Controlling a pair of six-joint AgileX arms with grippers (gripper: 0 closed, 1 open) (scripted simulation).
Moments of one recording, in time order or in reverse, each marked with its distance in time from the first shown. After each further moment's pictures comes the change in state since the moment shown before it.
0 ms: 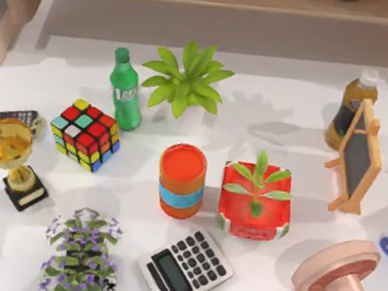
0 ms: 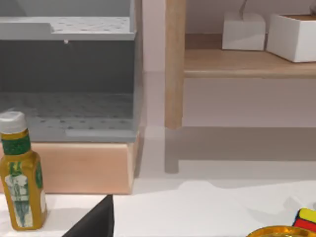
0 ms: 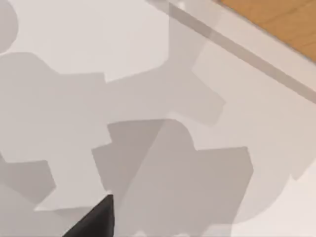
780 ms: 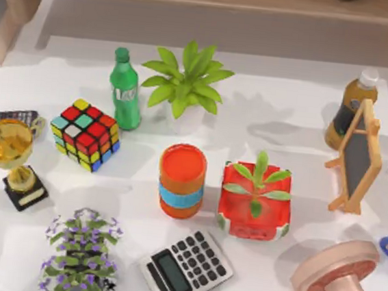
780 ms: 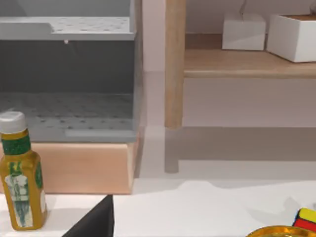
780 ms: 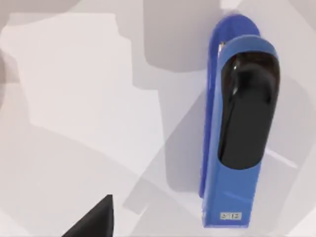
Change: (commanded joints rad) left arm 0.000 0.000 0.000 0.000 0.000 0.000; right arm 0.527 -0.026 0.200 -0.682 0.184 0.335
